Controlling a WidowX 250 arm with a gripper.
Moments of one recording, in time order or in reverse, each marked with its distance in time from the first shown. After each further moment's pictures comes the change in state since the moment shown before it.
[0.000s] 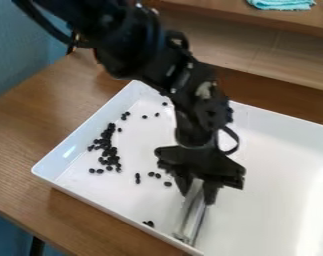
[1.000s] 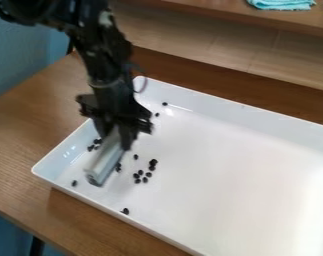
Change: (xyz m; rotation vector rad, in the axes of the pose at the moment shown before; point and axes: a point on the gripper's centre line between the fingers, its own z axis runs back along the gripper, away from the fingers) arm 0.029 0.119 0.031 0.066 0.016 0.005
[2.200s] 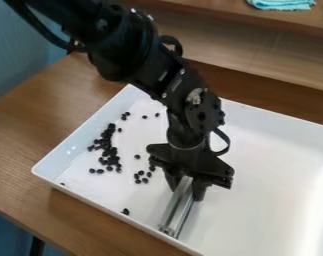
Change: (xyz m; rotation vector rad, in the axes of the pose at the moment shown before) arm -0.029 -0.118 -0.030 -0.057 -0.048 -0.033
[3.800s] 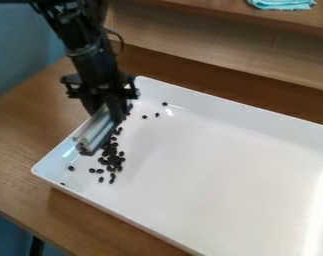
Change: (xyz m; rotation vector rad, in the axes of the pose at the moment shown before) arm 0.043 0.121 0.050 -0.117 0.074 0.114
